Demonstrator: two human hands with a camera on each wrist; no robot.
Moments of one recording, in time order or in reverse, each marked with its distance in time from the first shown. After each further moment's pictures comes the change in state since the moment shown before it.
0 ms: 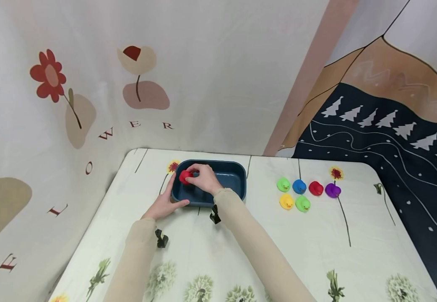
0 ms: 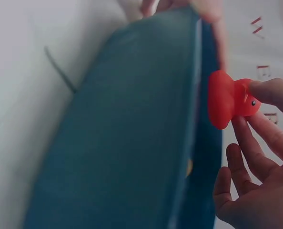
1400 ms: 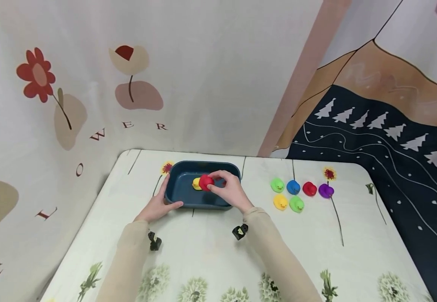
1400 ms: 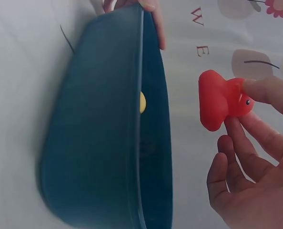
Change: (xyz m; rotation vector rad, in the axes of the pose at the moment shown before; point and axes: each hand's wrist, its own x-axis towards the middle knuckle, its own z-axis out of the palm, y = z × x) left_hand 0.001 -0.004 -0.002 -0.021 -0.008 0.021; right_hand -0.080 0.014 -0.060 0.080 0.149 -0.057
